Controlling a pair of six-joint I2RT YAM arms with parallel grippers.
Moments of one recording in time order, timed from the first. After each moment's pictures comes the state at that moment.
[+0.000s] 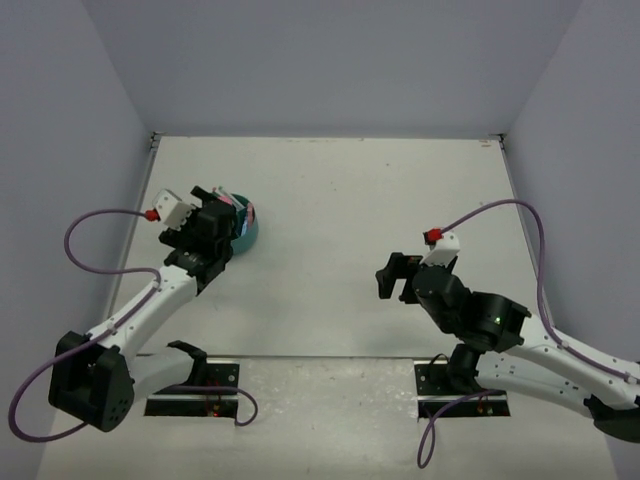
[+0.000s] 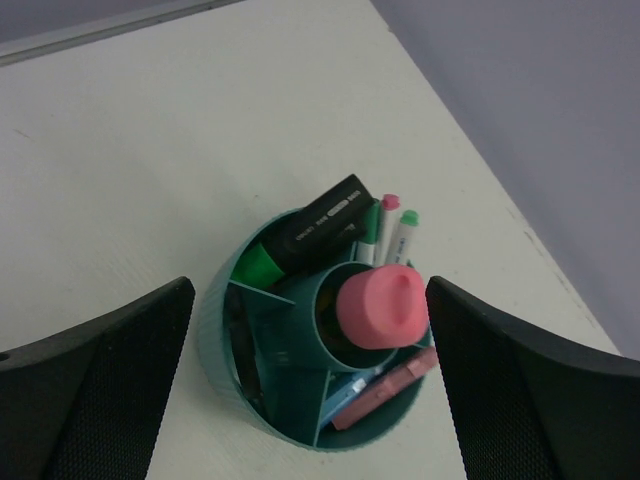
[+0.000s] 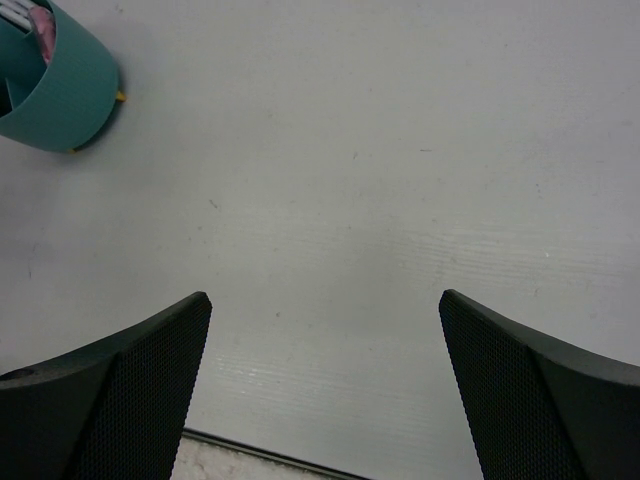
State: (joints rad) left arm -0.38 1.13 0.70 -0.13 -0.97 -1.00; right arm 1.07 0.69 0.75 -0.69 0.66 0.77
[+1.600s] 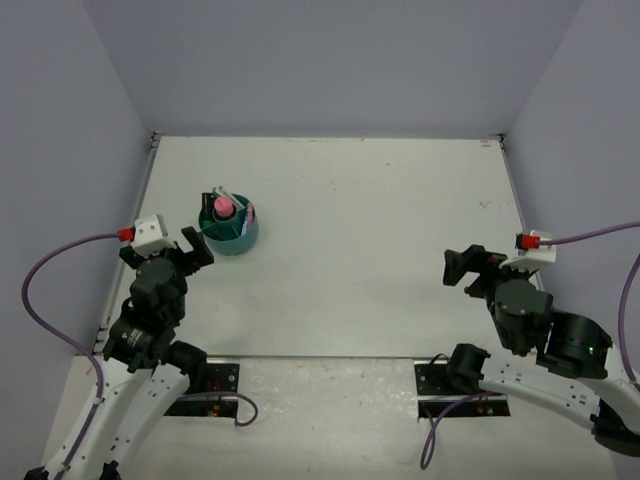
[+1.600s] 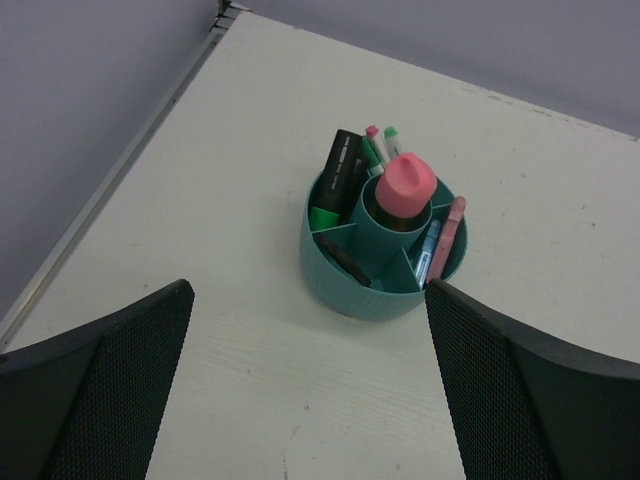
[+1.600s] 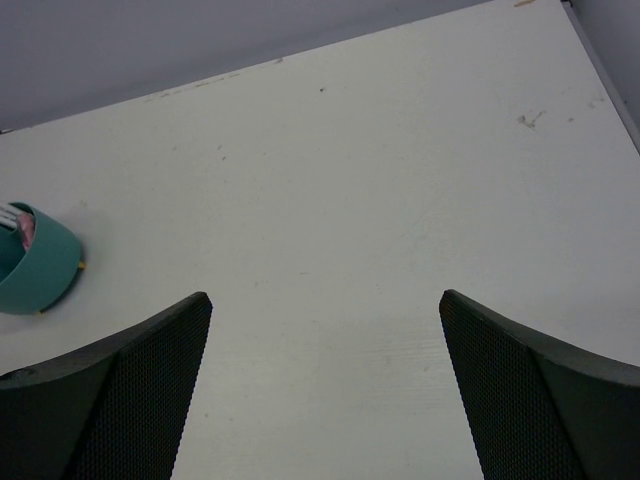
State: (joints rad) left arm -0.38 0.40 0.62 -0.44 -0.62 -0.30; right arm 1.07 0.42 0.97 -0.95 1.01 0.64
